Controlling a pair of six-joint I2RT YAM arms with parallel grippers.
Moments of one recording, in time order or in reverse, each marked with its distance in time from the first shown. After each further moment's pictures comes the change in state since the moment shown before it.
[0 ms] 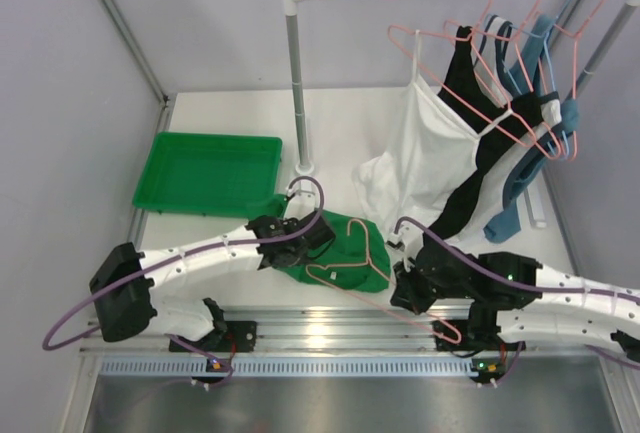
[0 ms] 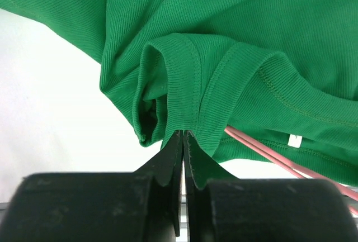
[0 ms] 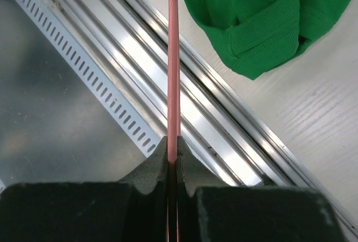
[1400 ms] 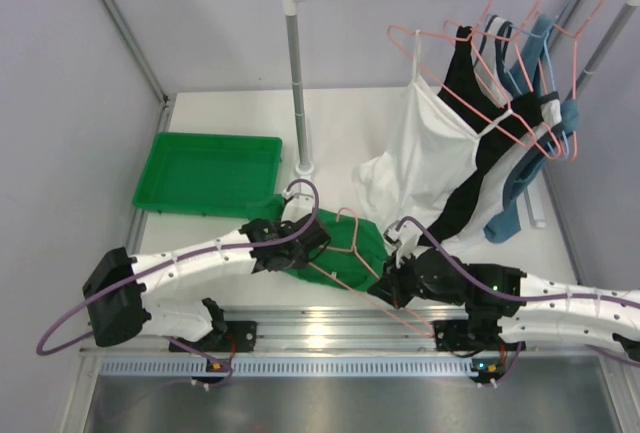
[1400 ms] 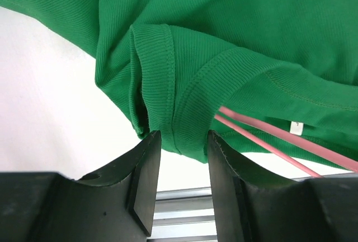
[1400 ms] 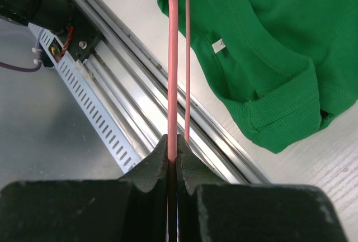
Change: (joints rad) left arm 0.000 -0.050 -0.034 0.017 0.041 0.023; right arm 0.019 -0.044 -0.217 0.439 0.106 0.039
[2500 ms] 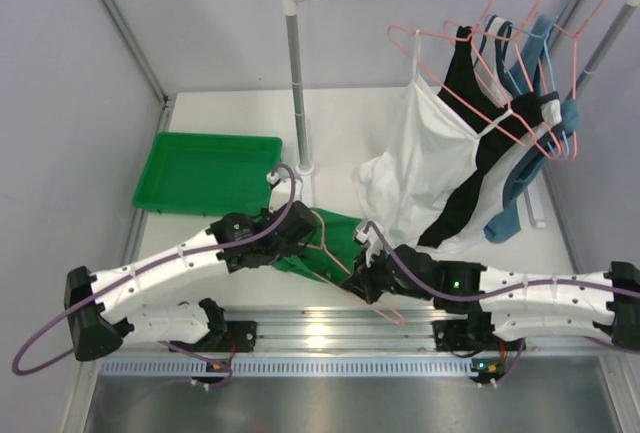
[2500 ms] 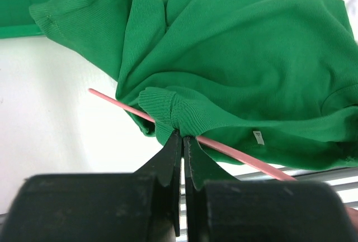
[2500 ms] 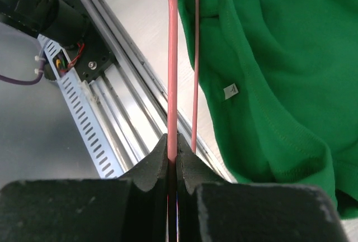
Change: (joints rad) left arm -0.001 -0.141 0.124 -0.092 -0.058 0.033; right arm 0.000 0.258 0.000 0.350 -0.040 -0.138
